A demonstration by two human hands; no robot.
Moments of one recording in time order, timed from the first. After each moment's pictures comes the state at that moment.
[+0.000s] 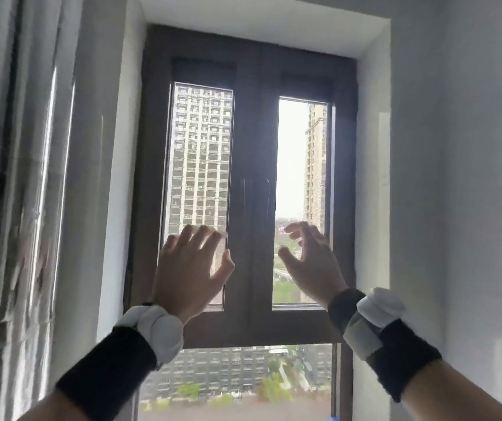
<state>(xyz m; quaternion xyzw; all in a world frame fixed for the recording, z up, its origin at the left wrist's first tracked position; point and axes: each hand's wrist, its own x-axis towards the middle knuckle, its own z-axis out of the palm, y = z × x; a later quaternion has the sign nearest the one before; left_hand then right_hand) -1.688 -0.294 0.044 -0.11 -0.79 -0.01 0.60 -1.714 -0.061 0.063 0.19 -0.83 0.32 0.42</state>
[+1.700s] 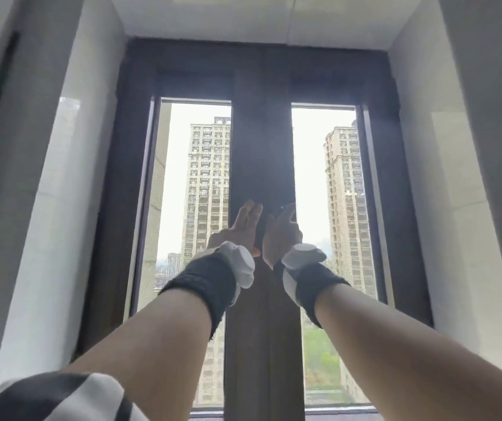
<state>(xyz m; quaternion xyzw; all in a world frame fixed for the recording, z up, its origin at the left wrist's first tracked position) -2.003 -0.263 0.188 -0.10 -0.88 -0.01 0.46 -2.038 -0.155 0.194 0.10 -0.74 0.45 0.49</state>
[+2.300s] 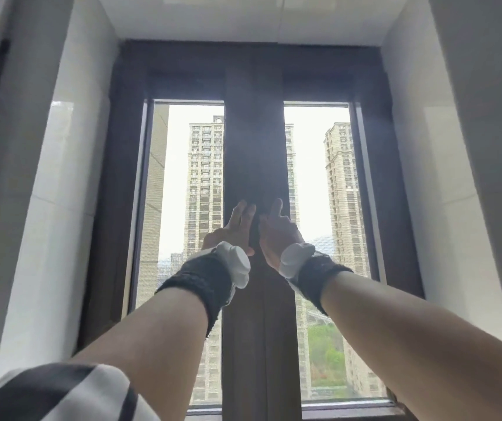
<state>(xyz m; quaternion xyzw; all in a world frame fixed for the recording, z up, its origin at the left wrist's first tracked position) -1.994 -0.257 0.189 -0.06 -0.88 0.02 0.46 -2.041 -0.132 0.192 0.14 -0.79 0.29 0.52</state>
